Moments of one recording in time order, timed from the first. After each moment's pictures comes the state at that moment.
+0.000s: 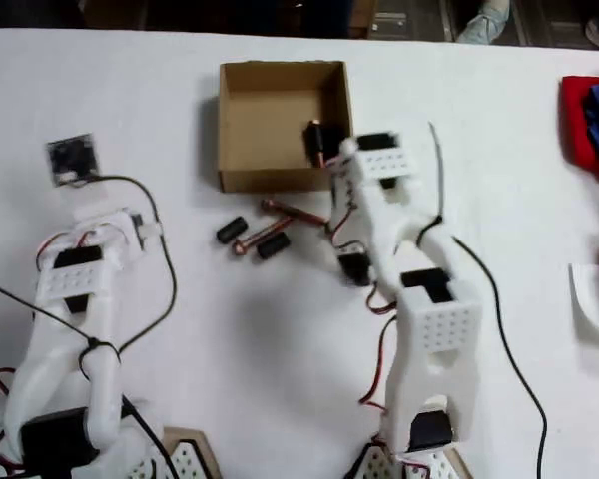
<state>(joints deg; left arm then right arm) -18.5 -20.5 54.5 27.5 3.1 -11.6 30.5 -17.3 98.8 2.0</state>
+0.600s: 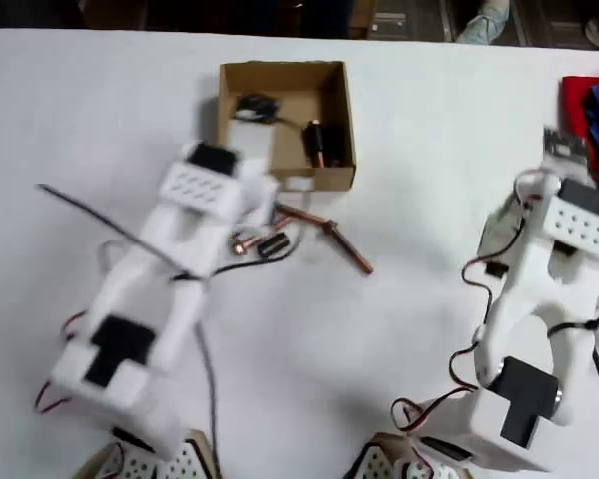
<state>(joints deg) 14.9 9.8 -2.1 79.1 13.1 23.1 -3.0 14.9 77.7 8.8</state>
